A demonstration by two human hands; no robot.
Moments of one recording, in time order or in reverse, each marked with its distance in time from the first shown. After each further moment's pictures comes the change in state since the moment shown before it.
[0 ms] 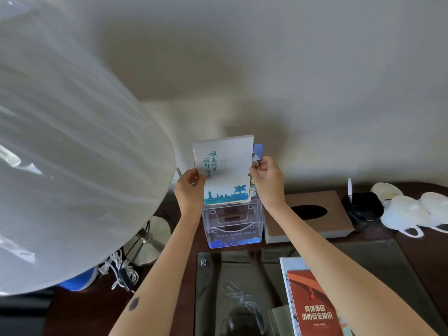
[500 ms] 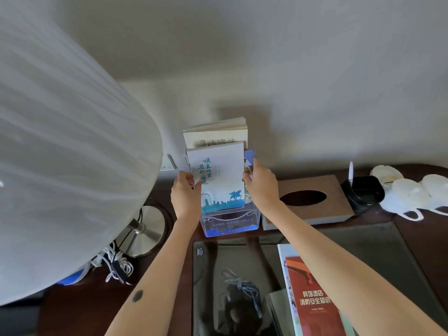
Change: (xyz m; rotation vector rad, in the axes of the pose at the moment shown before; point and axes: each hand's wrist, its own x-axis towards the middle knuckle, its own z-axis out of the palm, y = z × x) left_hand -0.006 -0.047 0.010 0.322 -0.043 0.066; right_hand -0.008 0.042 0.017 -0.526 -0.213 -0.082
